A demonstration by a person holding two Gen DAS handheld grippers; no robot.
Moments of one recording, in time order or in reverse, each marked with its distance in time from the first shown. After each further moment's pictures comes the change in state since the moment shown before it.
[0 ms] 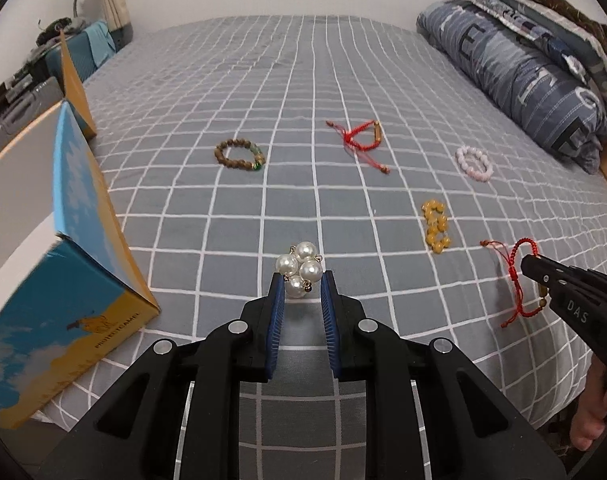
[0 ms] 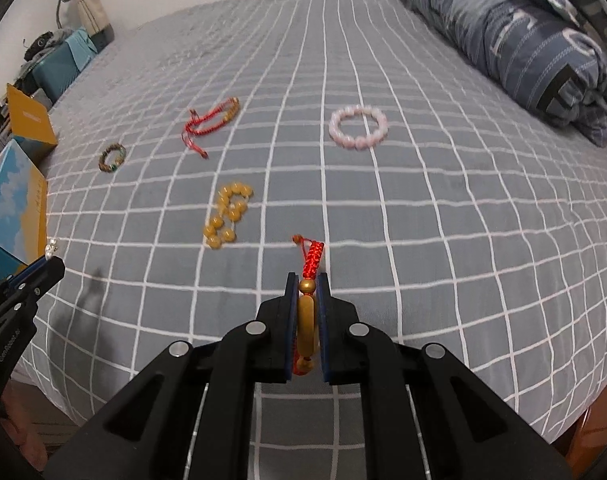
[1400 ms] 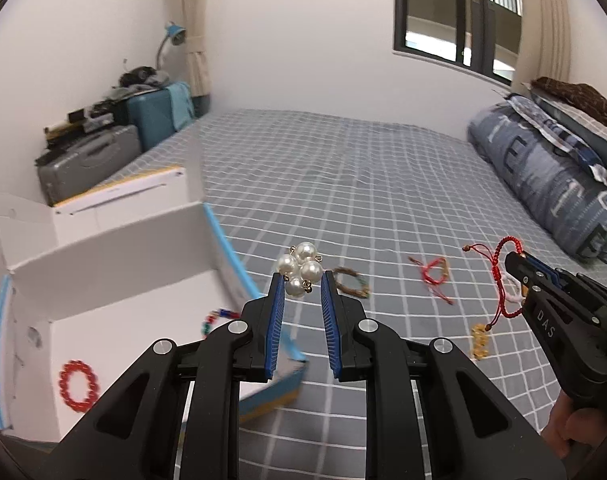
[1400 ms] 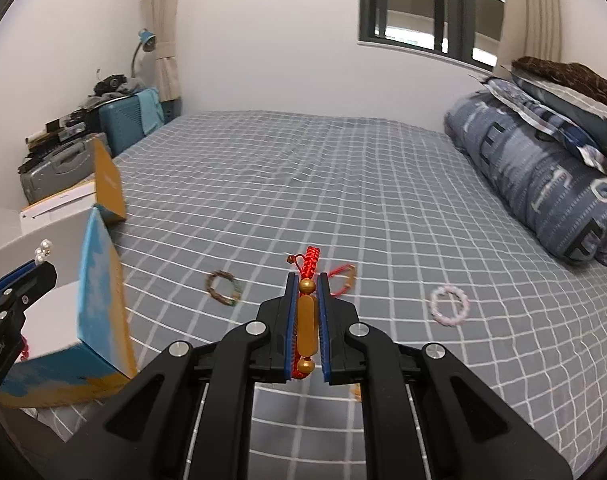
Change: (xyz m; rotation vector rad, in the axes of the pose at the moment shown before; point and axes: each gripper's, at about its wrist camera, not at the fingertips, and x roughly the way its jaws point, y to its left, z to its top) left arm -0.103 0.094 0.036 -0.138 -0.335 0.157; right arm -0.076 0.140 0.059 -0.160 -0.415 0.072
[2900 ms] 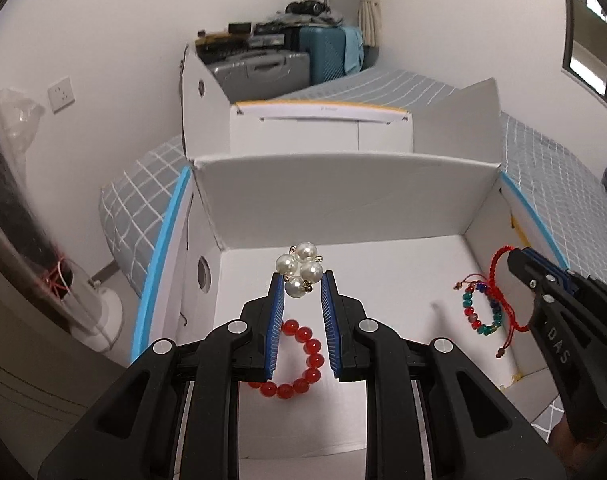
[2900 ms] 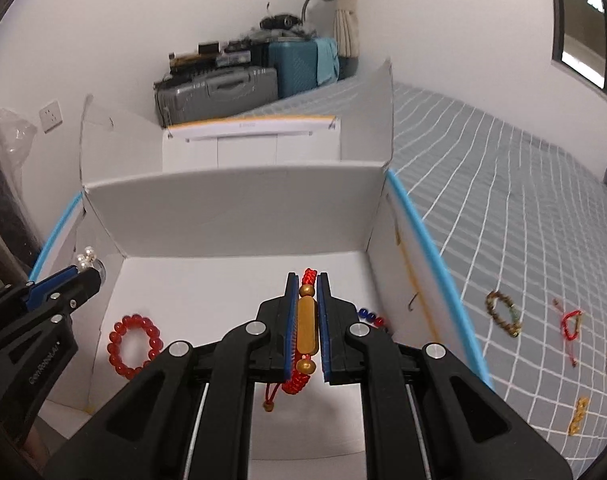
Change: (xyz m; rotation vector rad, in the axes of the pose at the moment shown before) left arm -0.003 0.225 -0.049 -0.299 0.182 0.375; right arm 0.032 0.276 -0.013 -0.295 0.122 0.419
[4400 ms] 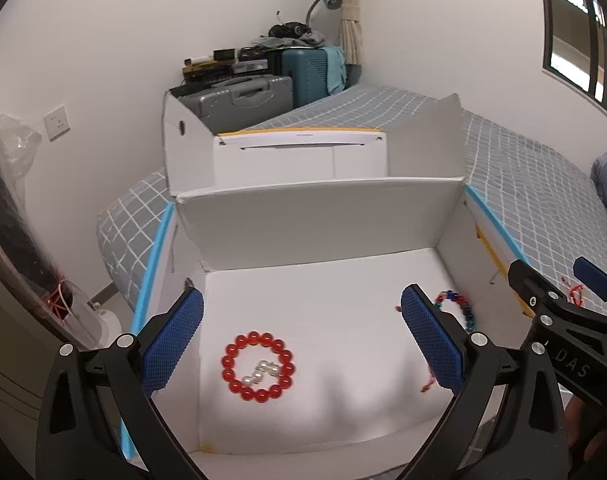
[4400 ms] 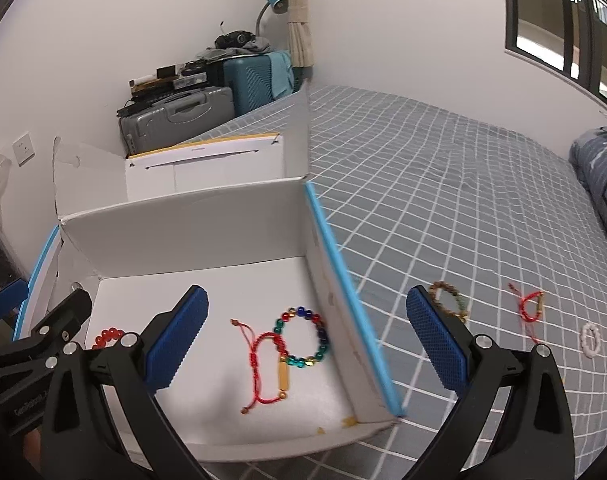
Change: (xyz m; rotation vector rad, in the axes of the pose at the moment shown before) left arm -0.034 -0.035 0.004 0.051 -0.090 -0.015; right arm -0.042 -0.050 0.000 0.098 -0.053 -0.108
